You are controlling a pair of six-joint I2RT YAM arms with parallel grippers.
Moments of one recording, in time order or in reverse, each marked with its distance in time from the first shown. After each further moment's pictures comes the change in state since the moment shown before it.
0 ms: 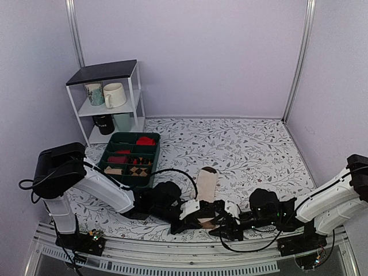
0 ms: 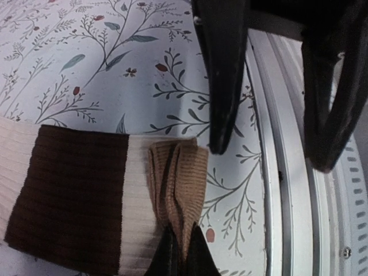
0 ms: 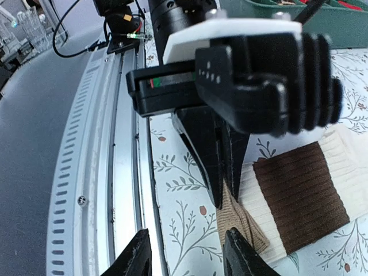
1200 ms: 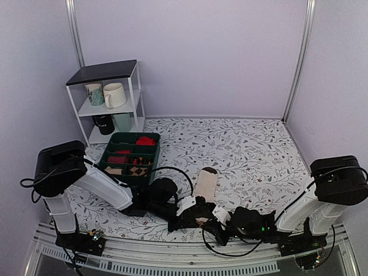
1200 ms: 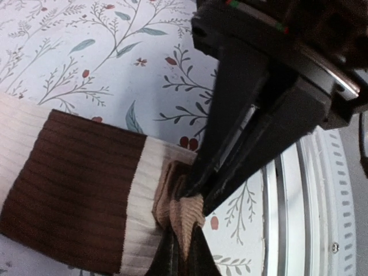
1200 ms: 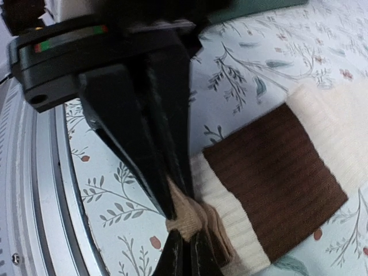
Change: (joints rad) left arm 0.050 0.005 -0.017 0.015 0.098 -0.064; right arm 0.173 0.354 0.069 0.194 0.448 0.194
